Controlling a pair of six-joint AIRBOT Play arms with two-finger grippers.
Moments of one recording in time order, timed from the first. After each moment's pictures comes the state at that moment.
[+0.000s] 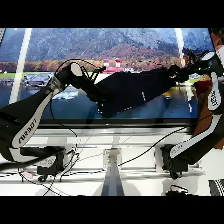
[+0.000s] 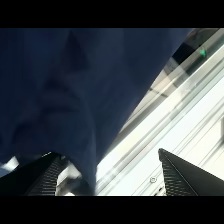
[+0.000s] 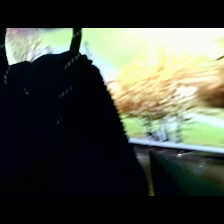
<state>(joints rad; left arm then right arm) -0.44 -1.56 1.20 0.86 -1.28 -1.28 -0.34 -1.94 1.57 -1.05 1.33 1.26</state>
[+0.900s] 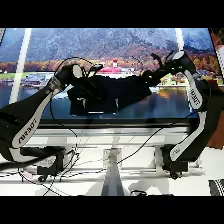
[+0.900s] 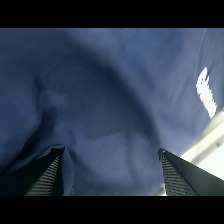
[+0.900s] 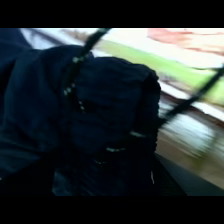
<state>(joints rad) -0.44 -1.56 1.20 1.13 -1.13 -1.28 -0.02 -1.99 1.57 -0.87 1.47 1.18</state>
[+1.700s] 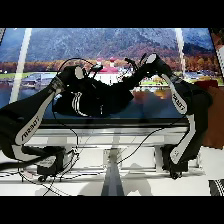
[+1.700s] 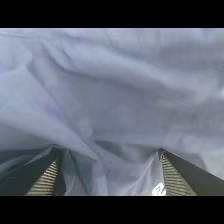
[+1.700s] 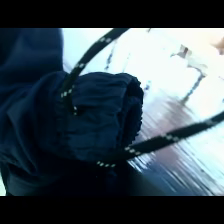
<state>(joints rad) -0.44 -1.60 1.20 1.16 -1.09 -1.28 0.24 -1.99 1.57 -0.78 1.39 1.17</state>
